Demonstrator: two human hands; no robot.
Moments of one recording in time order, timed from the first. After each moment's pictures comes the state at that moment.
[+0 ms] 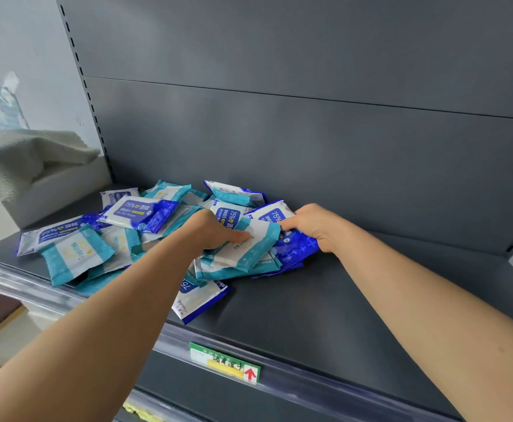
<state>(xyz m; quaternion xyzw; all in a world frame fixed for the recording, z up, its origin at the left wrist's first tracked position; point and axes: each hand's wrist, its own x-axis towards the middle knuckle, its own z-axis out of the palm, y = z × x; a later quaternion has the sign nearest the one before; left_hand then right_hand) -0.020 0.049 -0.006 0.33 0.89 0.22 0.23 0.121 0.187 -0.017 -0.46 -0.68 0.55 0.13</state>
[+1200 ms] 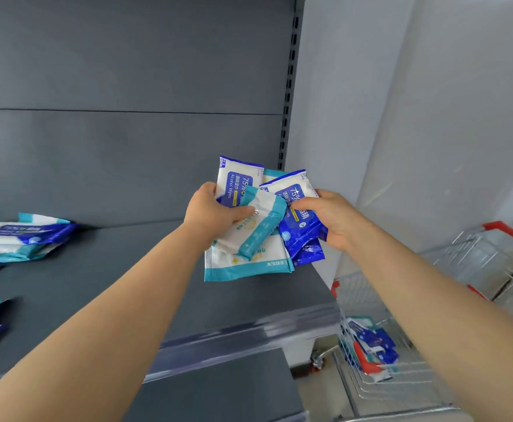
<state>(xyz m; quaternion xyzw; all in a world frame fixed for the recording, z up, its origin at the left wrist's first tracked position) 0.267 0.130 0.029 0.53 0.64 0.46 0.30 0.462 0.147 0.034 -0.53 -0.48 0.53 0.45</state>
